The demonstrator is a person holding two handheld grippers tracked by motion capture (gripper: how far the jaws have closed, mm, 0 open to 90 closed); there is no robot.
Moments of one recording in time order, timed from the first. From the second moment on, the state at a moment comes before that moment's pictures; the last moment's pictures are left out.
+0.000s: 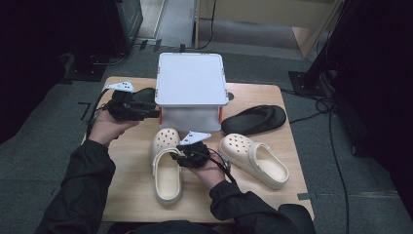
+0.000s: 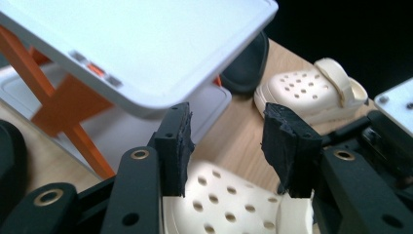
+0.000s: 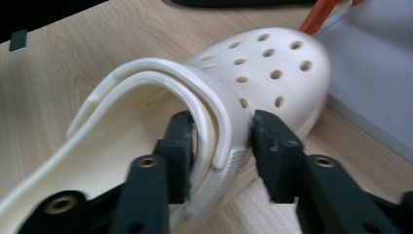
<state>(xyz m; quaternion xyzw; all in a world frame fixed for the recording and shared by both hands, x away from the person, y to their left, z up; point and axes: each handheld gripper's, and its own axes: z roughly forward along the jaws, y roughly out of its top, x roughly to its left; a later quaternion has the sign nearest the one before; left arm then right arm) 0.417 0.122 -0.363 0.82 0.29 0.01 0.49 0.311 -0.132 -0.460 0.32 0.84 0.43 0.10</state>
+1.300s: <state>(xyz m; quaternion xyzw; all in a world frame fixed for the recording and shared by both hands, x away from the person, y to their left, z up) 0.454 0.109 -0.365 0.82 0.29 0.02 0.50 0.390 -0.145 -0.438 0.41 0.79 0.39 0.22</state>
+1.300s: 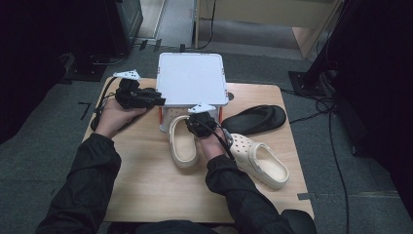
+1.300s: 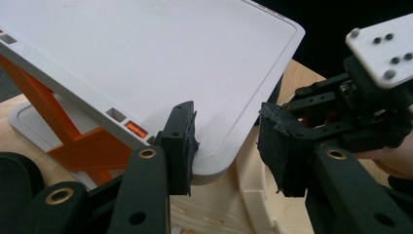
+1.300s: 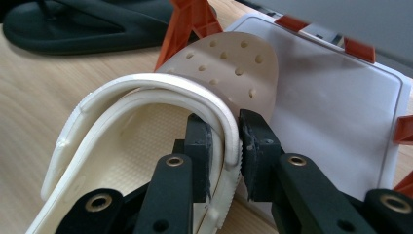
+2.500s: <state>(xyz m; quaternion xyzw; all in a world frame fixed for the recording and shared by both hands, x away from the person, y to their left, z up) 0.454 0.109 -0.369 0.81 0.29 0.03 0.50 0.299 -0.183 -0.455 0.34 0.82 0.45 0.12</state>
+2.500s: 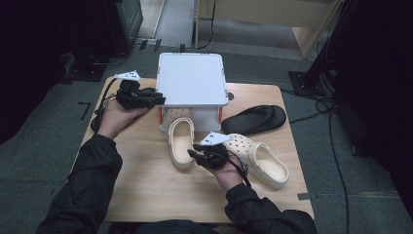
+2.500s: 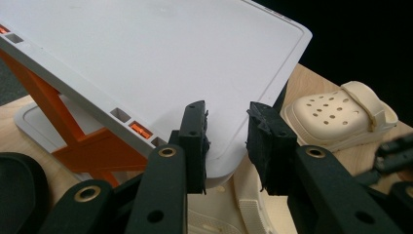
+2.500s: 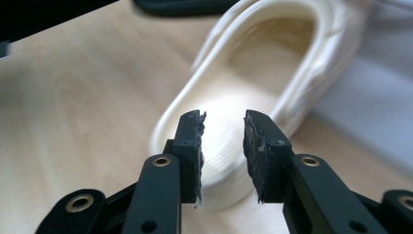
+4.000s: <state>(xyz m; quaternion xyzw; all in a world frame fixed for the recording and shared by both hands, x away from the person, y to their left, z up) 0.450 0.108 -0.369 0.82 0.29 0.06 0.50 0.317 -0.145 -0.468 0.29 0.85 0.43 0.11</state>
